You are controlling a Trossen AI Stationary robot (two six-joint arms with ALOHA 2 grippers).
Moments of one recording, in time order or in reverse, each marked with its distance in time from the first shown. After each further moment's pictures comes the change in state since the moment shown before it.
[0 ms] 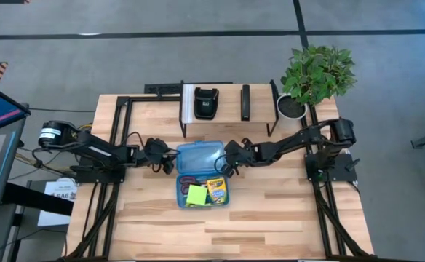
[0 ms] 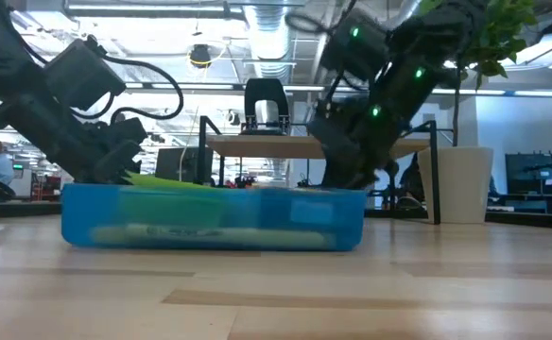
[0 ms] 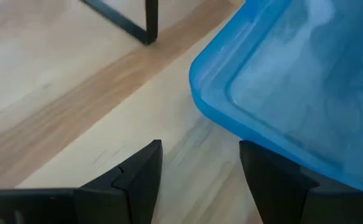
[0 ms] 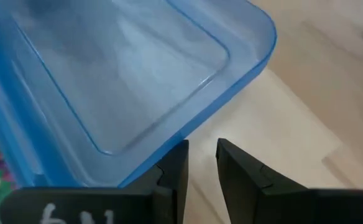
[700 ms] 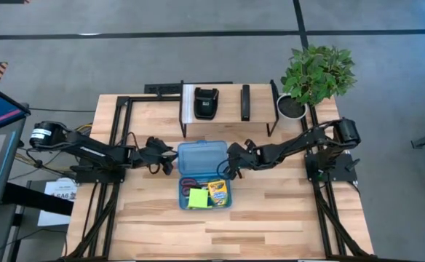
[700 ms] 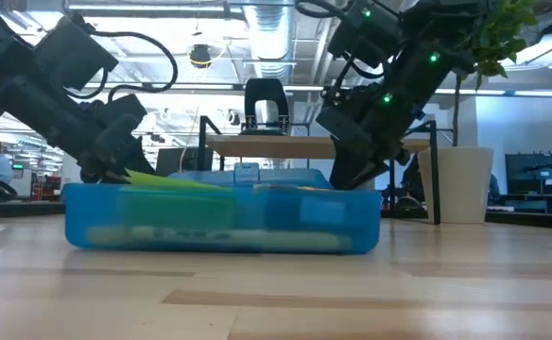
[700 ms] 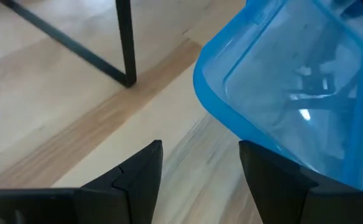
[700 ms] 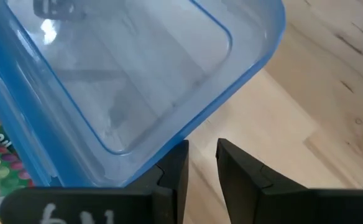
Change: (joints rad) left arm -0.062 -0.127 0.013 -0.031 -0.056 0.040; right arm 0.057 -0.052 0.001 -0.085 0.079 0.035
